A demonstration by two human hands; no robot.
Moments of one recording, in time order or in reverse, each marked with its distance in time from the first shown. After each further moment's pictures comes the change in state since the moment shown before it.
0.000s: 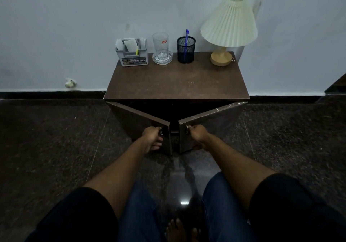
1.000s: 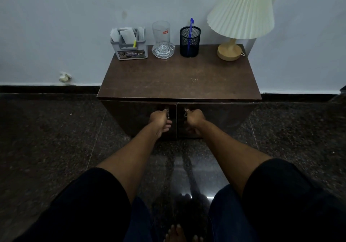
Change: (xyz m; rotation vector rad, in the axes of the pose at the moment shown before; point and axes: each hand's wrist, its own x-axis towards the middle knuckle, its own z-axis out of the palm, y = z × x) left_hand 0.061 0.059 0.034 -0.188 0.110 -0.013; right_hand 0.083 -0.041 0.018 0.018 0.131 0.017
